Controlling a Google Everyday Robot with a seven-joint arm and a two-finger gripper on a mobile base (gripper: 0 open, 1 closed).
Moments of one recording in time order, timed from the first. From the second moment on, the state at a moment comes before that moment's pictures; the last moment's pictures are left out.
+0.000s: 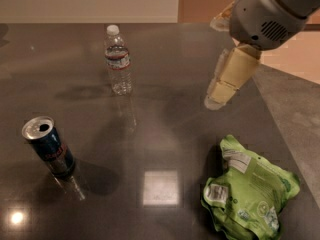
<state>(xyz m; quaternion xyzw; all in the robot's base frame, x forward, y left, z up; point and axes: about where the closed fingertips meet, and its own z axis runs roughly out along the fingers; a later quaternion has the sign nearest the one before) 0.471 -0.101 1.007 -0.64 0.72 0.04 0.26</state>
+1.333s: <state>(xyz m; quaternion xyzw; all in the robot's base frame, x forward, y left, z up) 0.469 0.067 0.965 -0.73 0.60 0.17 0.28</state>
